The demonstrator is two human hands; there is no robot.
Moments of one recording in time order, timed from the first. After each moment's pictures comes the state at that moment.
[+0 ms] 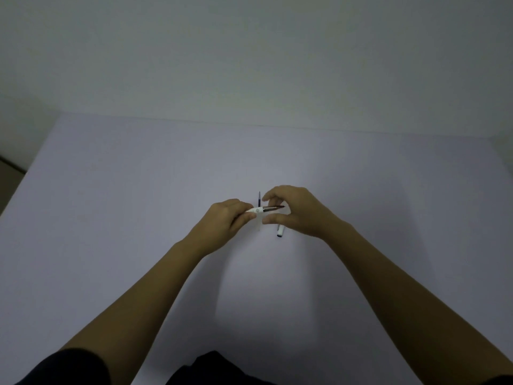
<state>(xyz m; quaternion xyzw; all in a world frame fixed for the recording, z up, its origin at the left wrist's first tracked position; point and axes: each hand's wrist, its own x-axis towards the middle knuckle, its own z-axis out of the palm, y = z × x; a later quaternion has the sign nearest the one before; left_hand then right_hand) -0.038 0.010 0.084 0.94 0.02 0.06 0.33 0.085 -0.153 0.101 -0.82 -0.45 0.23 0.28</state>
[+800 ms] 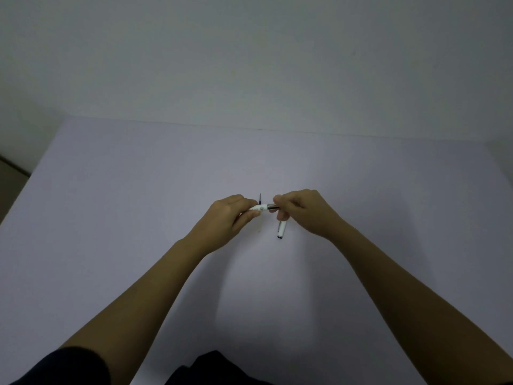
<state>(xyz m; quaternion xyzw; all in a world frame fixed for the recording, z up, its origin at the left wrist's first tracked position) -0.039 0.006 0.101 0.94 -0.01 0.10 0.33 0.083 -0.162 0.109 -0.83 -0.36 0.23 0.36</state>
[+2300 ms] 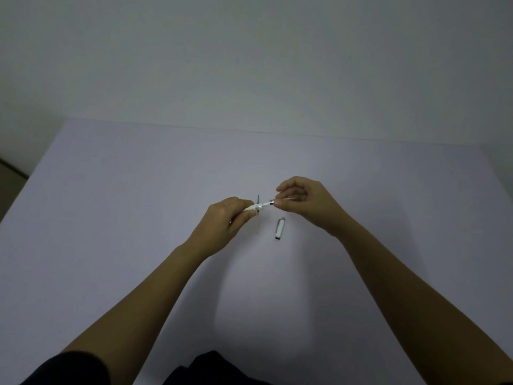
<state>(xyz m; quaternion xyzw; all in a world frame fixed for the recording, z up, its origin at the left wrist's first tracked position) -0.044 0.003 0.087 0.92 0.04 0.13 0.38 0.088 -0.170 0.122 -0.75 -0.26 0.30 0.53</state>
